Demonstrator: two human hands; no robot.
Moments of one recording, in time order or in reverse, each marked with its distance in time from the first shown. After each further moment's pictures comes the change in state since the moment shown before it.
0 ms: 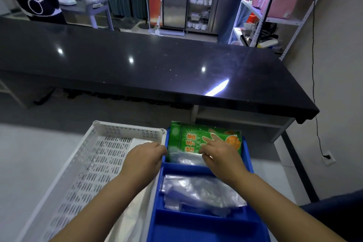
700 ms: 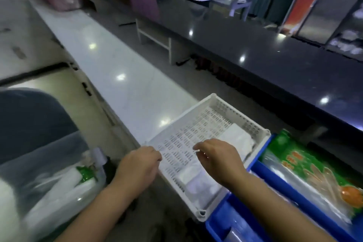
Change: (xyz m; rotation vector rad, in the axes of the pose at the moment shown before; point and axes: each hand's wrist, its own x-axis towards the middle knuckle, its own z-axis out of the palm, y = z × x) left_hand -0.248 -0.036 -0.067 0.164 0.186 -0.673; right_hand 0.016 -0.207 0.056 0.176 -0.221 -0.671
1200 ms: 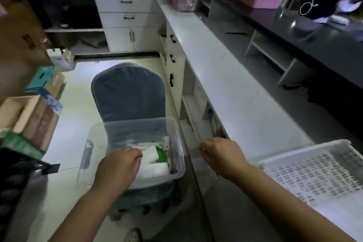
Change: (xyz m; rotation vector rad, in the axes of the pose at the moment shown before) left_hand -0.193 -0.224 -0.087 0.108 0.125 -0.740; right_hand 0.138 -0.220 0.125 -0.108 -0.289 -0.526
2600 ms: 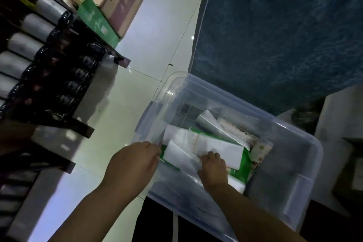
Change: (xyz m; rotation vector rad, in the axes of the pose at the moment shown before) left_hand 0.100 -0.270 0.149 -0.123 -0.342 -0.579; right_hand 0.277 -0.116 0.430 0.011 -0.748 -0.127
